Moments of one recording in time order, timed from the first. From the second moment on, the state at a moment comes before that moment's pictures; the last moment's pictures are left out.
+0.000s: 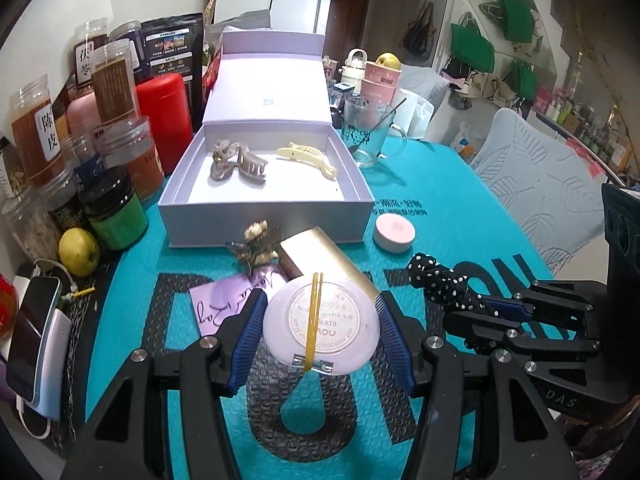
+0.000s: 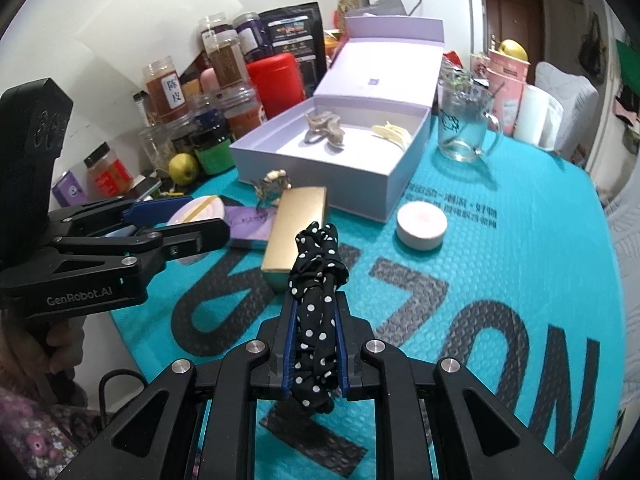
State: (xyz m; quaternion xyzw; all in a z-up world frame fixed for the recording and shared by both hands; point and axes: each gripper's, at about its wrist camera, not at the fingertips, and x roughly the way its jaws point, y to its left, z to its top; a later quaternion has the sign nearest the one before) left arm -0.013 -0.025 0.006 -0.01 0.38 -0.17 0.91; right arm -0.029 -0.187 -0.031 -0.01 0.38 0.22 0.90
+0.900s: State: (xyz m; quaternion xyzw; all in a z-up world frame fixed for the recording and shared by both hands) left arm 0.037 -0.016 0.061 0.01 0.32 -0.16 0.93; right arm 0.021 -0.172 0.027 -0.04 0.32 0.27 0.91
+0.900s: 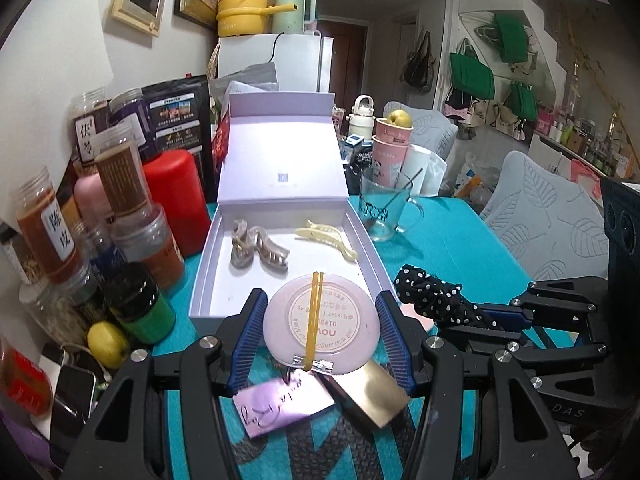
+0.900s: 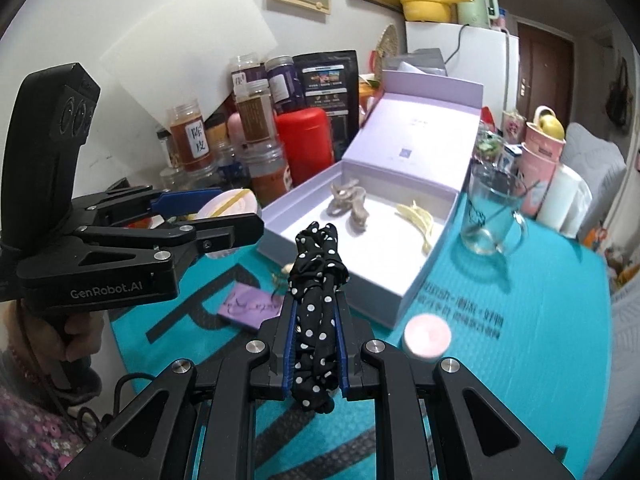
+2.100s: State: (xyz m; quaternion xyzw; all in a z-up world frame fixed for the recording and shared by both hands) left arm 0.183 -0.002 0.058 0.01 0.34 -0.15 0.93; right arm 0.171 -0.153 0.049 -0.06 0.31 0.27 0.91
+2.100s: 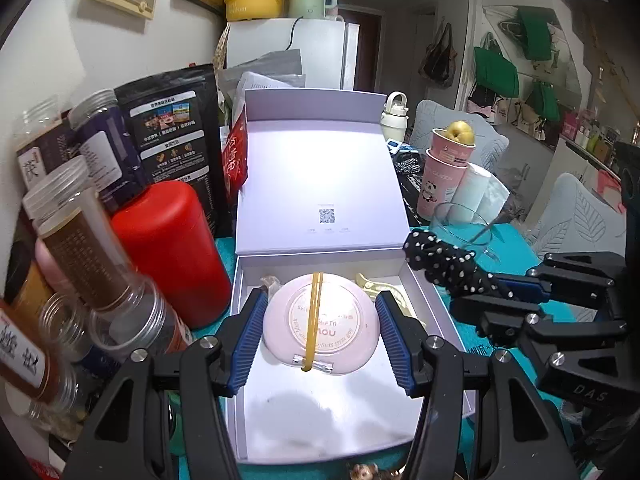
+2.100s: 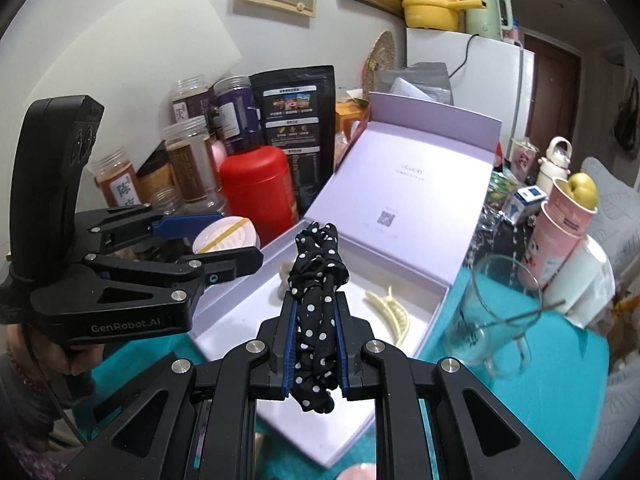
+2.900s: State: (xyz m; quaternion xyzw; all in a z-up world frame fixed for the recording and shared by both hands) left arm 0.260 -0.031 0.019 0.05 0.41 -0.15 0.90; right arm 0.252 -0.154 -0.001 -0.05 0.39 0.25 0.89
